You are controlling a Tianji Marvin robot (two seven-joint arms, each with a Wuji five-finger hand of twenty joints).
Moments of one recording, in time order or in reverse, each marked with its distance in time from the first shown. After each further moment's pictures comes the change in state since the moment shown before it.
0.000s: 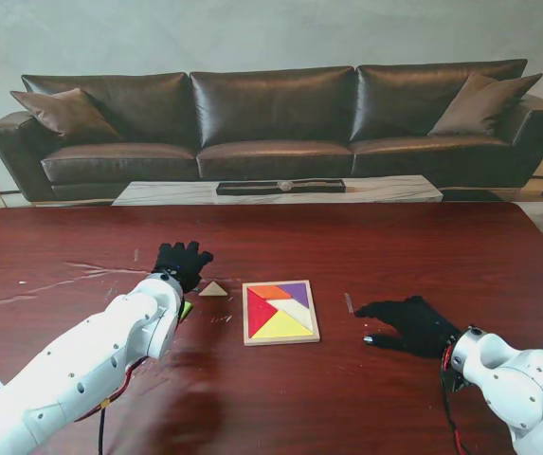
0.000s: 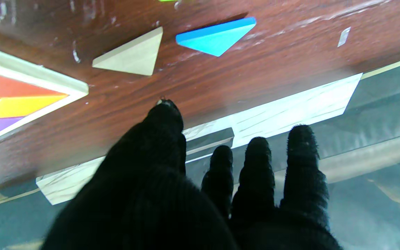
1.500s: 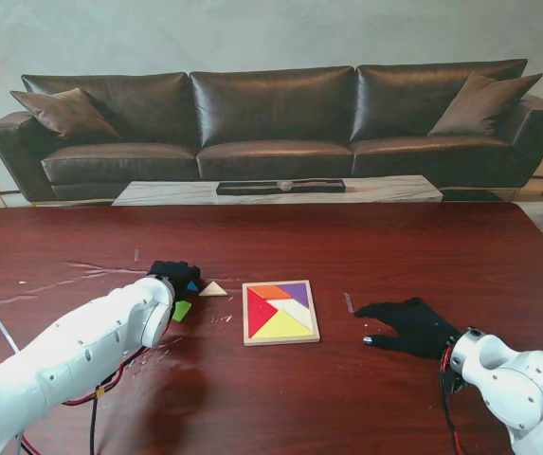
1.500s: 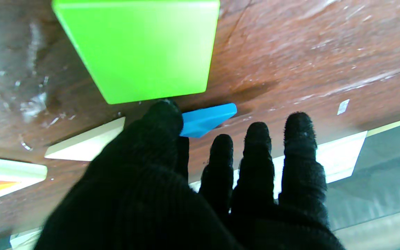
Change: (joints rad) left arm -0.188 -0.034 0.239 0.306 -0.257 -0.067 0.022; right arm -0.003 -0.001 -0.004 0.001 0.012 0.012 0.002; left_hand -0.042 -0.057 0.096 0.000 0.011 -0.014 0.117 0.018 0.091 -0.001 0.070 0.018 0.121 0.003 0.079 0.038 0.116 -0.025 0.063 -0.024; right_hand 0.000 0.000 0.000 0.000 -0.013 0.000 0.002 0.000 0.004 0.002 0.001 0.001 0.000 0.000 0.000 0.000 0.000 0.000 0.000 0.000
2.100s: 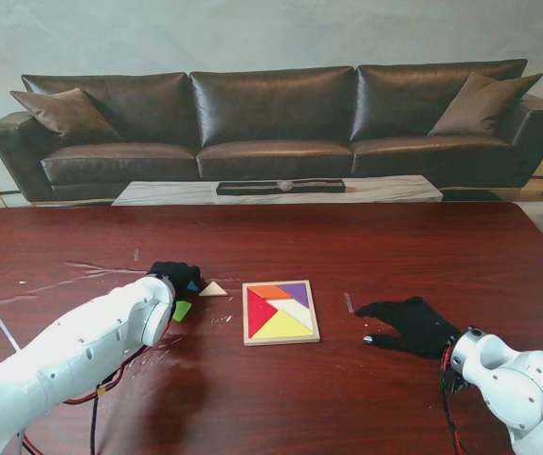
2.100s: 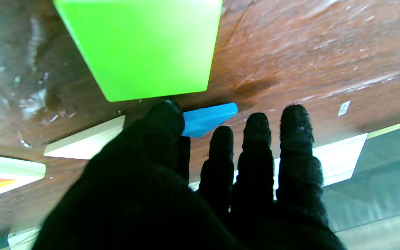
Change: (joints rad) left arm -0.003 -0.004 -0.002 0.007 -0.010 -0.001 -0.003; right arm 0.000 0.000 0.002 0.000 -0.001 -0.001 -0.004; left_hand -0.010 -0.004 0.039 0.000 0.020 0.030 -0.005 -0.015 0.073 0.000 0.045 0.028 0.079 -0.002 0.053 0.035 0.079 -0.041 0.040 0.000; right_hand 0.000 0.000 0.000 0.000 0.000 0.000 0.000 0.000 0.000 0.000 0.000 0.000 0.000 0.000 0.000 0.000 0.000 0.000 0.000 0.000
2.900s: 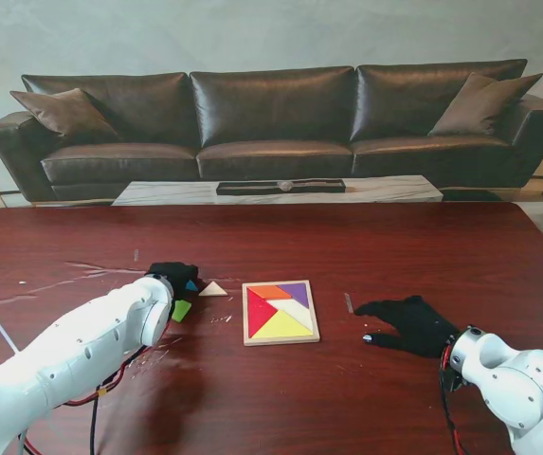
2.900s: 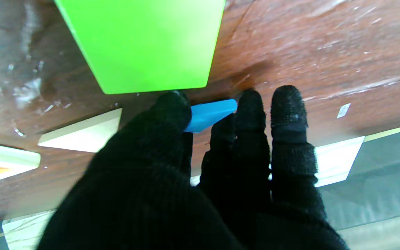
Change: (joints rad) left arm 0.011 -0.005 -0.020 0.013 -0.030 -0.003 0.038; right arm 0.003 0.000 -0.002 -0.002 -0.001 -0.003 -0.004; left_hand 0.051 -0.090 0.002 0.001 0.047 0.034 0.111 -0.003 0.142 0.021 0.075 0.087 0.199 -0.067 0.126 0.112 0.202 -0.094 0.124 -0.011; right_hand 0.000 0.000 0.000 0.000 0.000 0.000 0.000 0.000 0.007 0.000 0.005 0.001 0.000 0.000 0.000 0.000 0.000 0.000 0.000 0.000
